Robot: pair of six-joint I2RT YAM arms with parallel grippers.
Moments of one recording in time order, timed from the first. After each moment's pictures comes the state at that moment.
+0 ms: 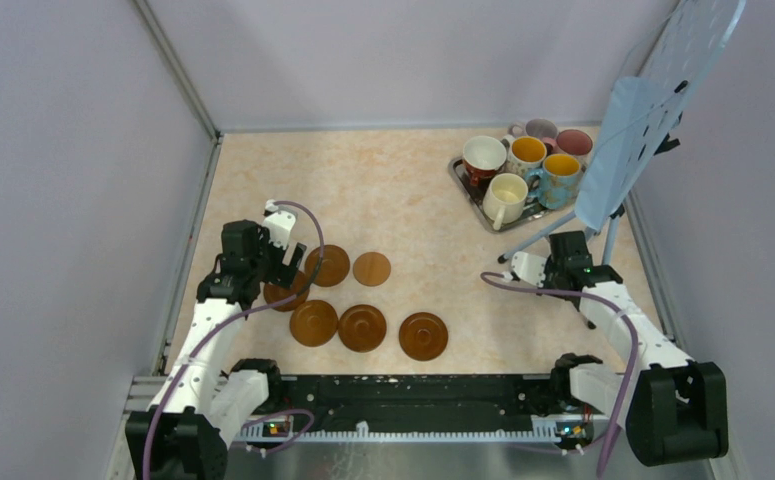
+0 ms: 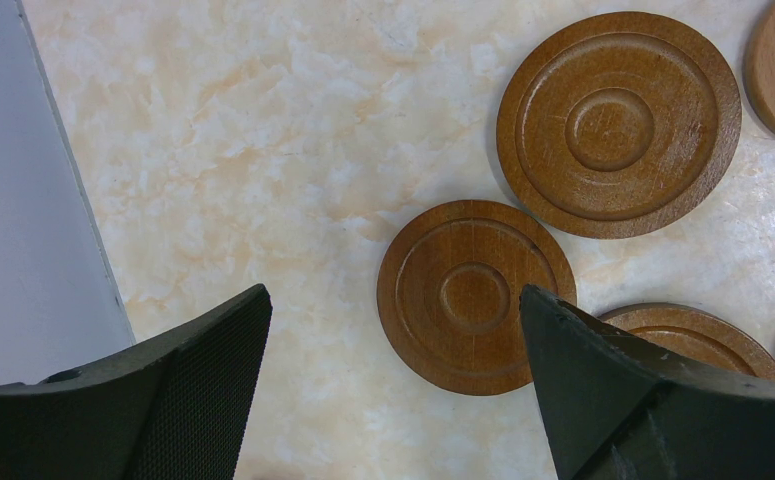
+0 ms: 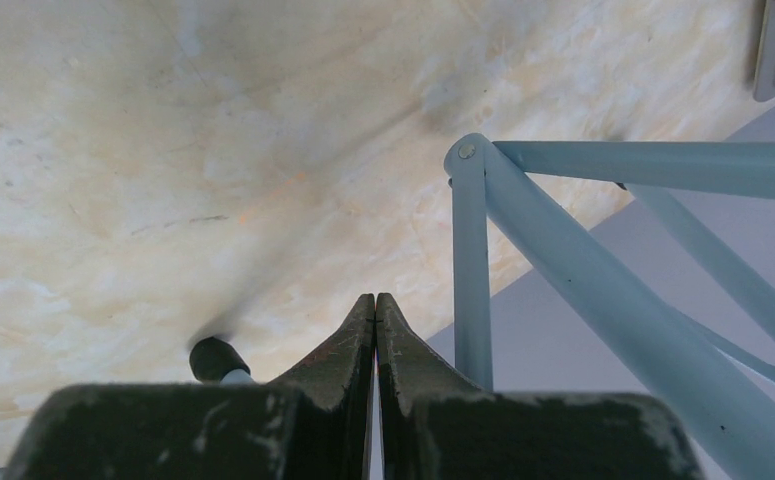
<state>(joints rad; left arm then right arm) -0.03 0.89 0.64 -0.45 0.04 0.39 0.11 1.03 0.55 -0.61 0.24 -1.20</state>
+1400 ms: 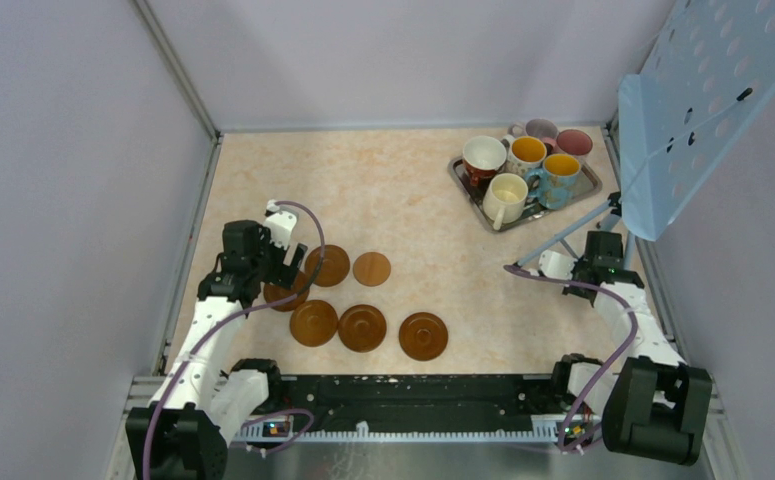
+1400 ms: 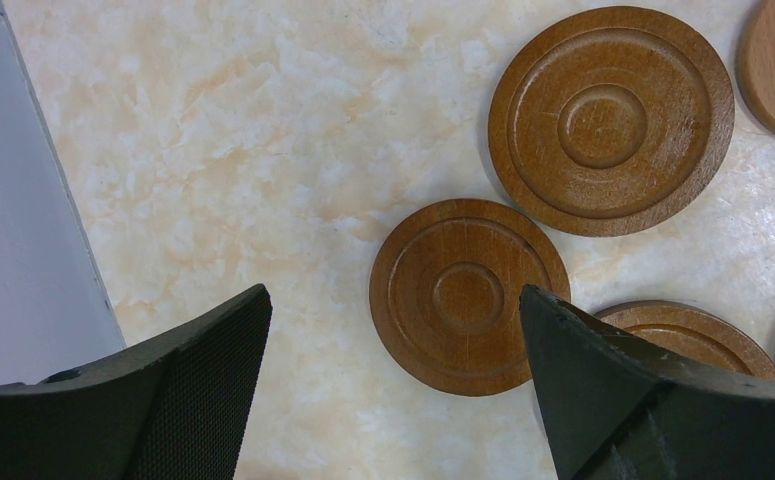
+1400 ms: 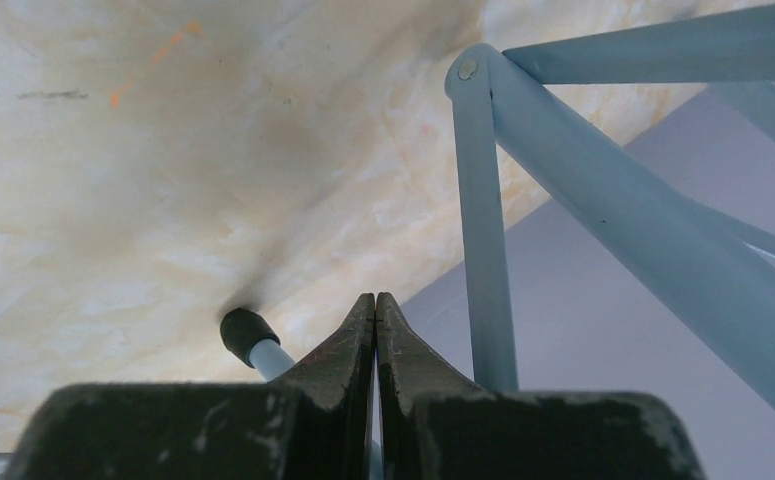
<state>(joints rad) -0.03 0.91 0.64 -0.45 0.05 0.40 -0.18 1.04 0.53 -0.54 0.19 -1.40</state>
